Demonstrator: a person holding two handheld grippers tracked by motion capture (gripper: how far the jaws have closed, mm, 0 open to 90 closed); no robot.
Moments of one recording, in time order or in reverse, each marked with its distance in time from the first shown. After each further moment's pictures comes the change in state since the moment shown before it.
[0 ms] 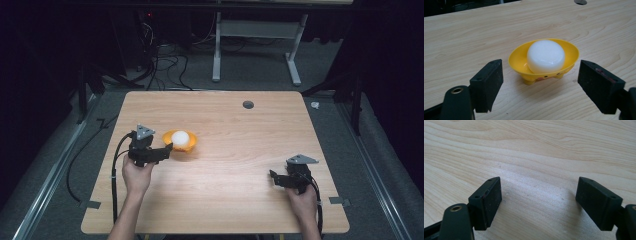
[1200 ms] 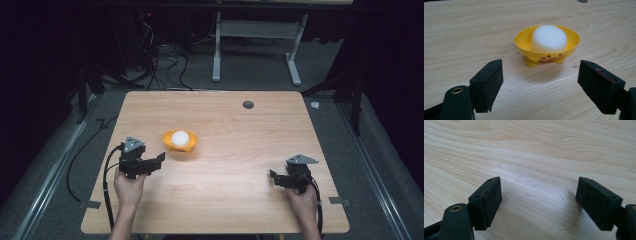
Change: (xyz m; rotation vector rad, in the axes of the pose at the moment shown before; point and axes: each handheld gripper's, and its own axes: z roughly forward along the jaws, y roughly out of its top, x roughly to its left) left arm 0.008 -0.033 -0.020 -0.008 -0.010 -0.062; right arm 0.000 0.000 0.000 0.000 0.000 0.000
